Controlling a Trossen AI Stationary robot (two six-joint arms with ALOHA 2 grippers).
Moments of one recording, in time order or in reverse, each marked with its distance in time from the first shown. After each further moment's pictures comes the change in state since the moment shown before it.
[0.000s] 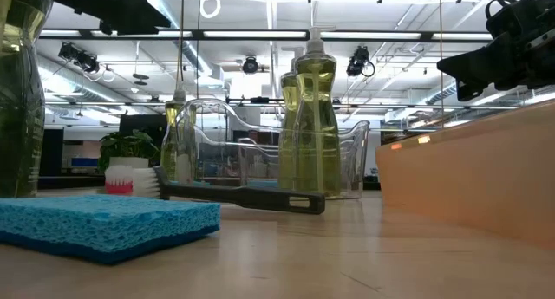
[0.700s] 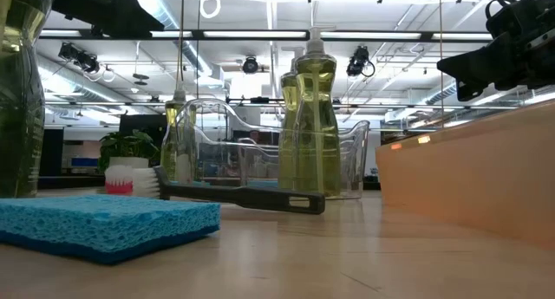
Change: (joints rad) left arm -0.044 -0.087 -0.074 0.001 -0.058 -0.002; right arm 0.000 0.000 0.000 0.000 0.000 0.000
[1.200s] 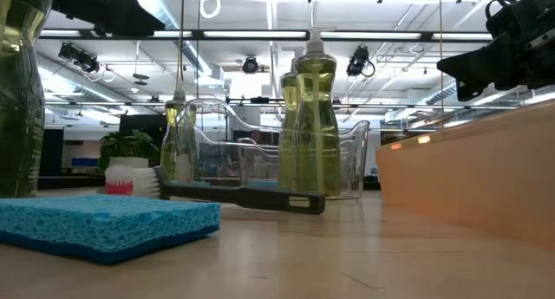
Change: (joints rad) left arm 0.000 0.001 0.000 0.004 0.037 0.055; right arm 0.000 0.000 0.000 0.000 0.000 0.000
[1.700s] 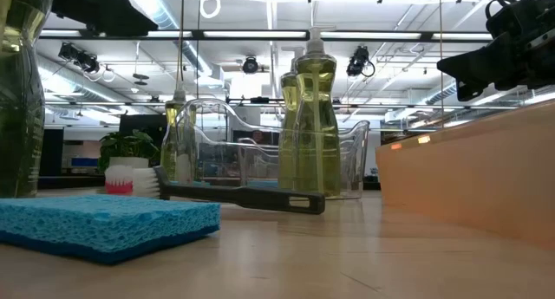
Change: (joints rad) left arm 0.000 -0.068 -0.002 -0.079 0.013 0.026; right arm 0.000 0.000 0.000 0.000 0.000 0.000
